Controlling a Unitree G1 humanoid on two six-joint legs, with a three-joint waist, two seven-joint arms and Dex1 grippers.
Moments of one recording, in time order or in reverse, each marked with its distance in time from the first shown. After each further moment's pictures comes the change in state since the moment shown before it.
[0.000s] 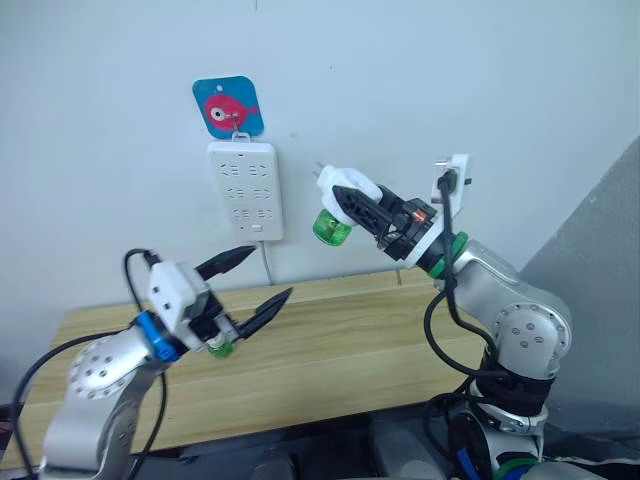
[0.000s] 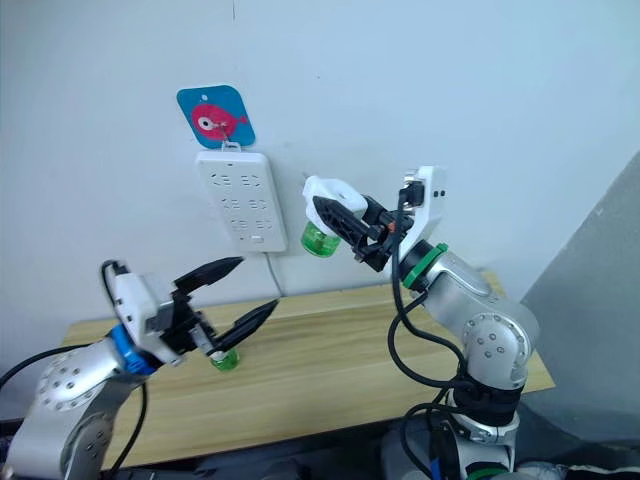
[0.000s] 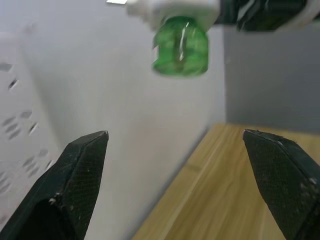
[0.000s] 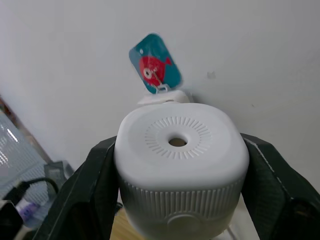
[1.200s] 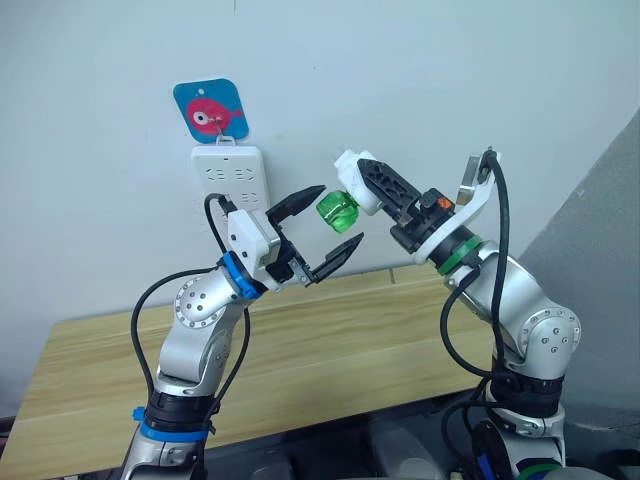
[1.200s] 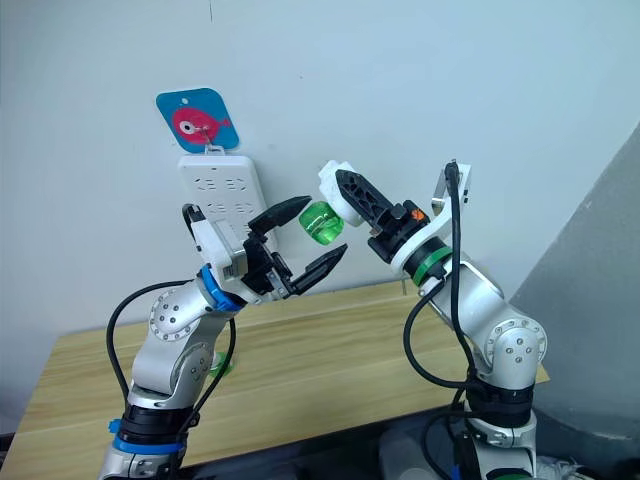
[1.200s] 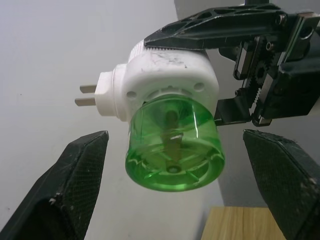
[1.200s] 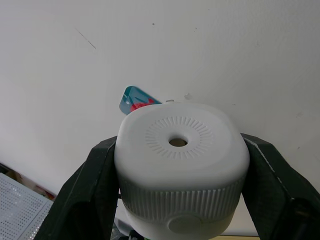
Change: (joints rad) left arm -0.318 -0.232 -0.211 0.263 0.155 -0.234 0.024; right arm 0.057 -0.203 0.168 0.054 0.668 -0.383 -0.555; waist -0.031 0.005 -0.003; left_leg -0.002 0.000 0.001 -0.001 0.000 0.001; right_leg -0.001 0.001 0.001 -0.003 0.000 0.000
